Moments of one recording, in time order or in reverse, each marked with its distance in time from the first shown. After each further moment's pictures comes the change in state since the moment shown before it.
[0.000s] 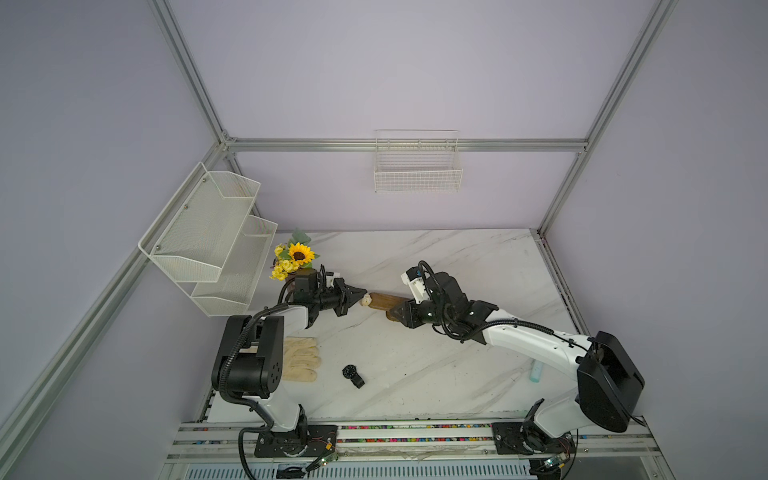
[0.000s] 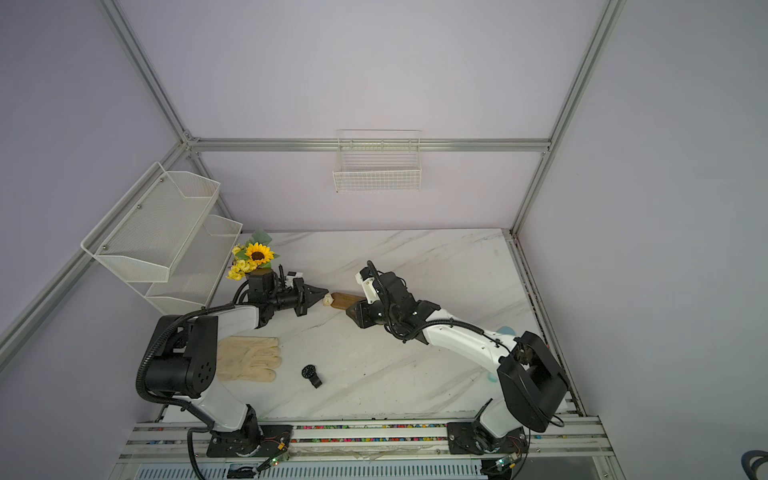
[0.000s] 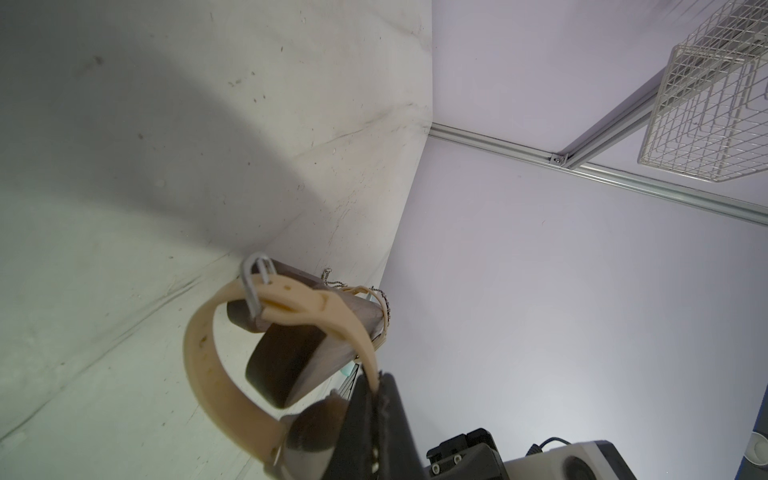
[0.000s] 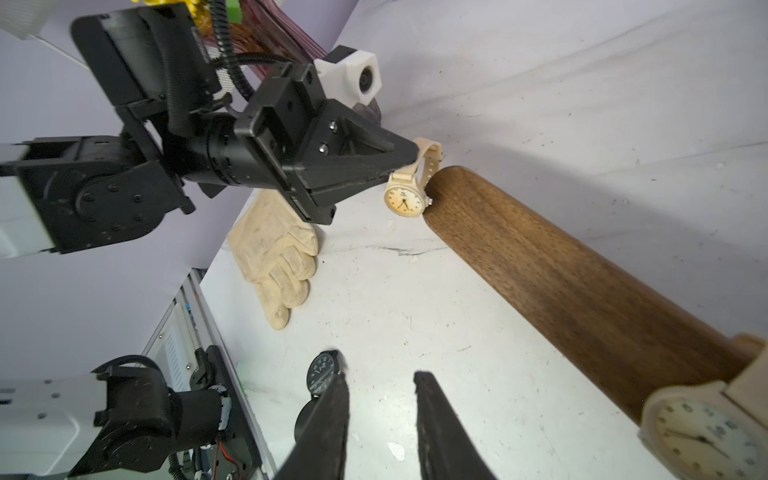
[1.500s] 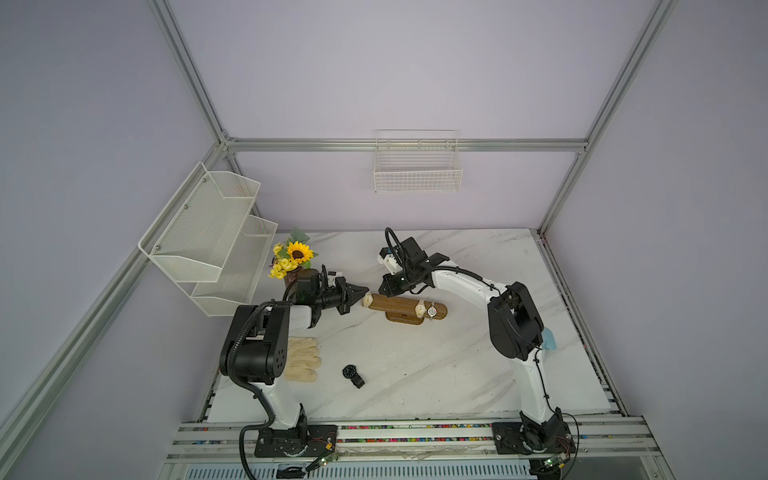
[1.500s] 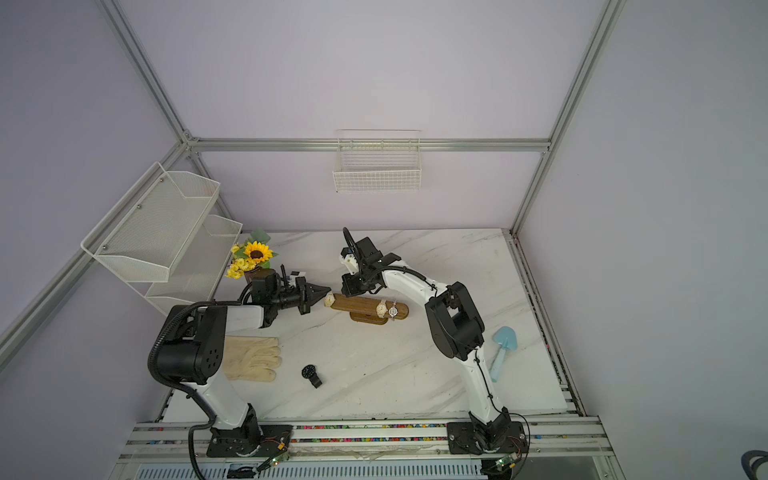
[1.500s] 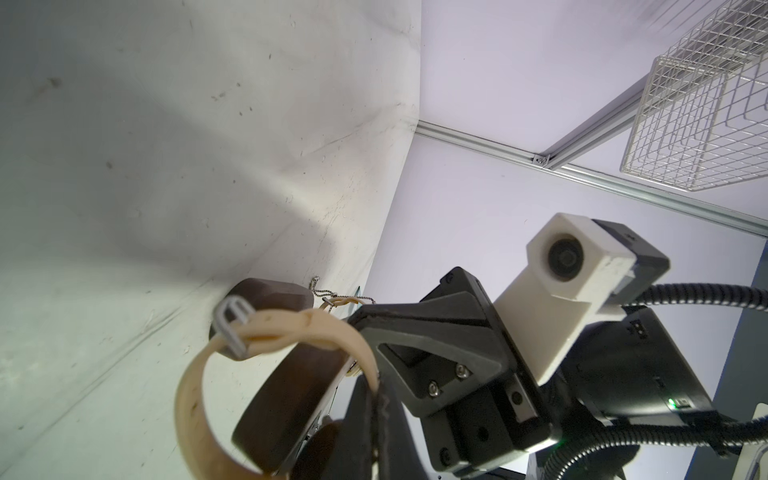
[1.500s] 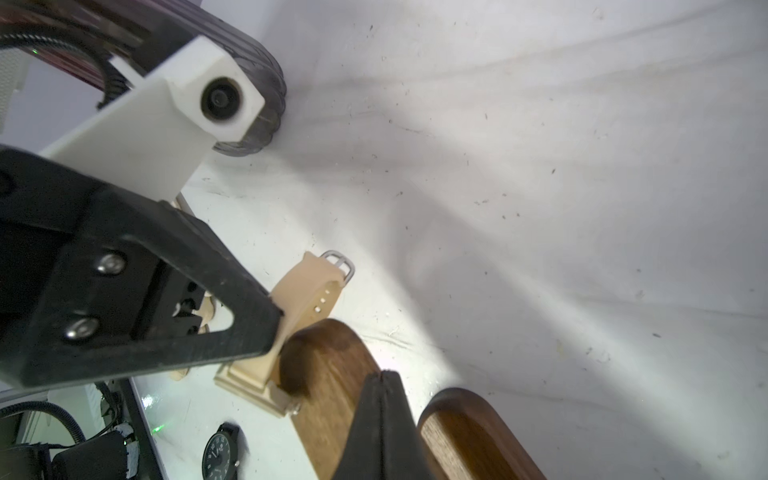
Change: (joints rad) left arm -0.006 0.097 0.000 0.193 0.039 -0.107; right arm -0.120 0.666 0.779 -0.461 -0.162 -0.246
